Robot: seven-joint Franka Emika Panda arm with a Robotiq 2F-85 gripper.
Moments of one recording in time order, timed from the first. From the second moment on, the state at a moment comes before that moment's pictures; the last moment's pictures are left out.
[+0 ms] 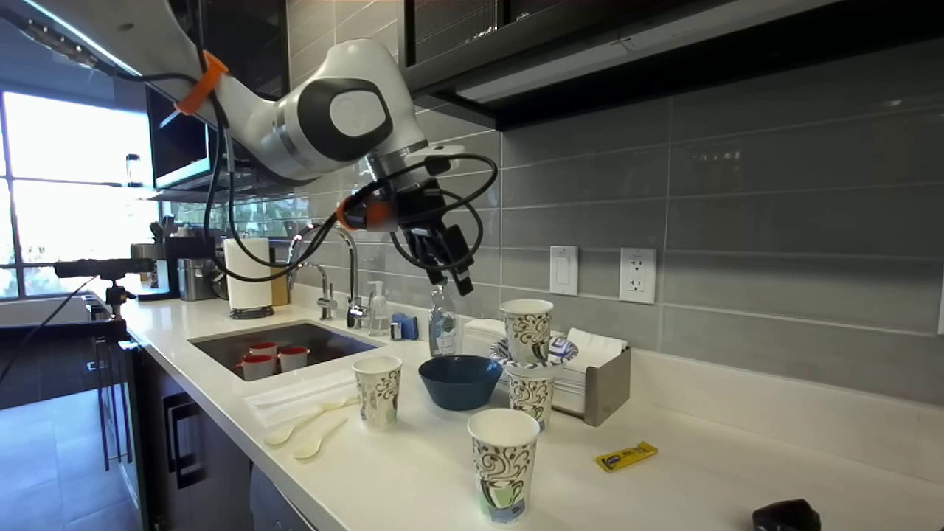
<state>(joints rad) -0.09 -0.40 0.08 -2.42 -0.07 2.48 0.34</state>
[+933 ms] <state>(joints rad) -0.10 -0.36 0.08 -2.38 -0.07 2.48 0.36</state>
